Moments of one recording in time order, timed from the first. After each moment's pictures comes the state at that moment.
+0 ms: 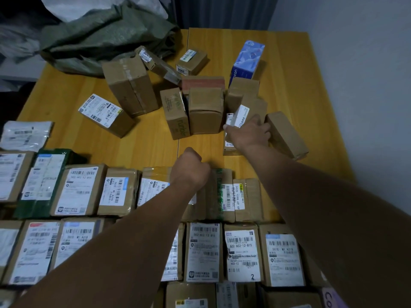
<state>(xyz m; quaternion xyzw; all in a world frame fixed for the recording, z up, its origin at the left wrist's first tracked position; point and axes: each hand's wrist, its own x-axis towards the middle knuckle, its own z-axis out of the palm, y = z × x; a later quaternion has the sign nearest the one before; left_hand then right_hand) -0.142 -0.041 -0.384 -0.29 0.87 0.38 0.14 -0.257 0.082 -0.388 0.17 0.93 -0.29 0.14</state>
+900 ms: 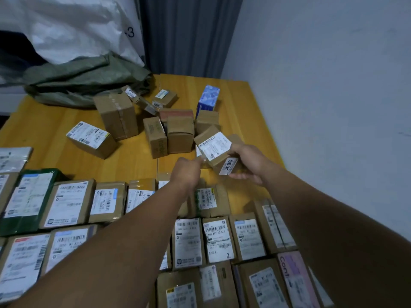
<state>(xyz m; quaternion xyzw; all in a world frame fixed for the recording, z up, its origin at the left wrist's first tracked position) -0.096 -0.017 -0.299 -0.30 0.68 0.66 0.15 -0.141 0.150 -0.260 0.17 0.77 -0.56 0.25</state>
